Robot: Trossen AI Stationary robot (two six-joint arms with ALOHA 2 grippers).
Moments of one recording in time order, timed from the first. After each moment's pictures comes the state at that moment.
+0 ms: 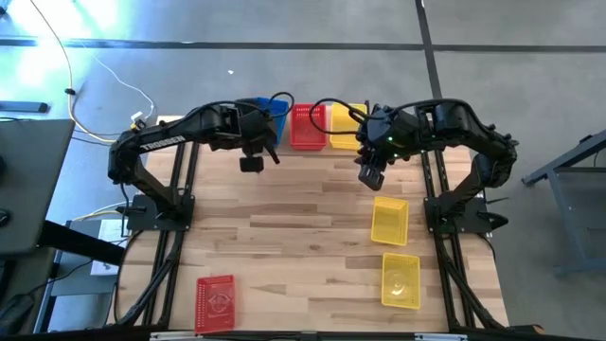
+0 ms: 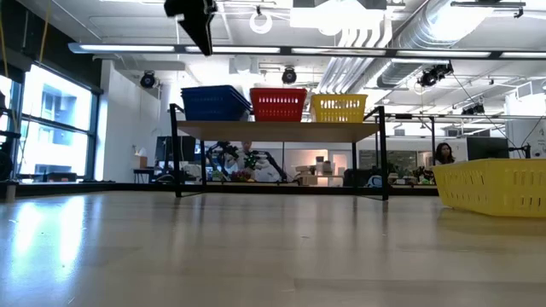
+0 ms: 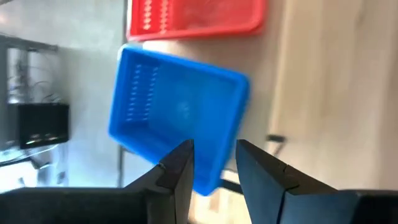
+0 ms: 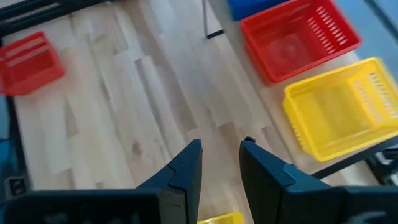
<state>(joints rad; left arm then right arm) 0.33 1.56 1.73 -1.33 -0.50 0.31 0.00 1.63 2.24 -1.57 0.18 0.33</state>
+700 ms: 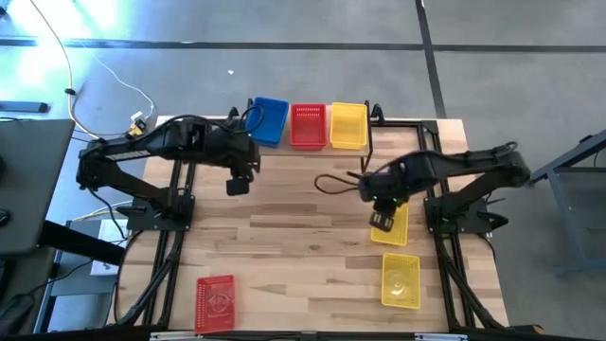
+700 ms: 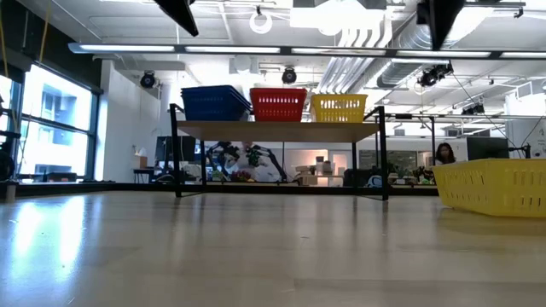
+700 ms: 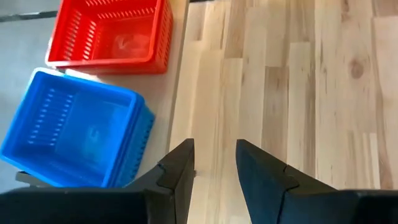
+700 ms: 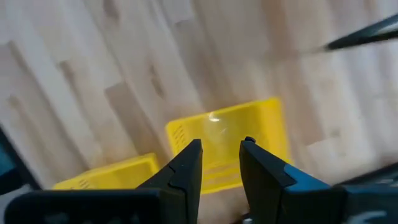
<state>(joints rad) 0.22 1.28 1.46 -1.14 -0.24 0.15 0.16 1.45 1.52 -1.48 0.05 0.55</state>
